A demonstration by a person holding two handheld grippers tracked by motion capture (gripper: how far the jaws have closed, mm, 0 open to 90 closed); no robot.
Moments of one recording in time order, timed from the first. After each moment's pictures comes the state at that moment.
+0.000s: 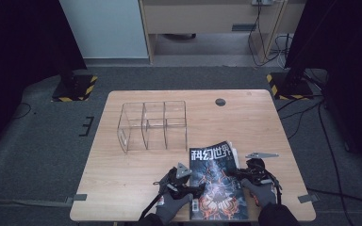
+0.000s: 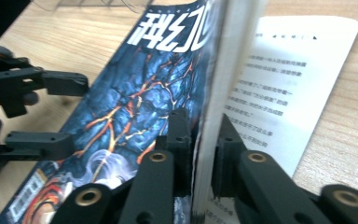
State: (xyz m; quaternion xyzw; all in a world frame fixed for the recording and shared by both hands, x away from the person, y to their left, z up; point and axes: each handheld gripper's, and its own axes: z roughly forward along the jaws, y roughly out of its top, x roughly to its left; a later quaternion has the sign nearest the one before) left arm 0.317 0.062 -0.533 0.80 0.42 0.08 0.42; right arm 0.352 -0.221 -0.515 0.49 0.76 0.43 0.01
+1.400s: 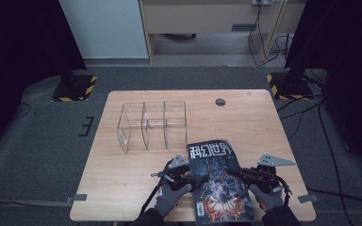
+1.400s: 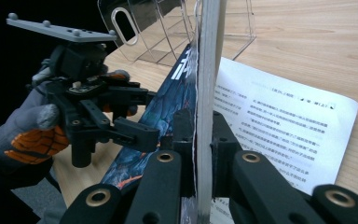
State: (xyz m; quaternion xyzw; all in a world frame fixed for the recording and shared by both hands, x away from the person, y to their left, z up) left arm 0.343 0.065 -0.528 0.76 0.40 0.02 0.51; right arm 0.317 -0.228 -0.471 0.39 0.74 0.55 0.04
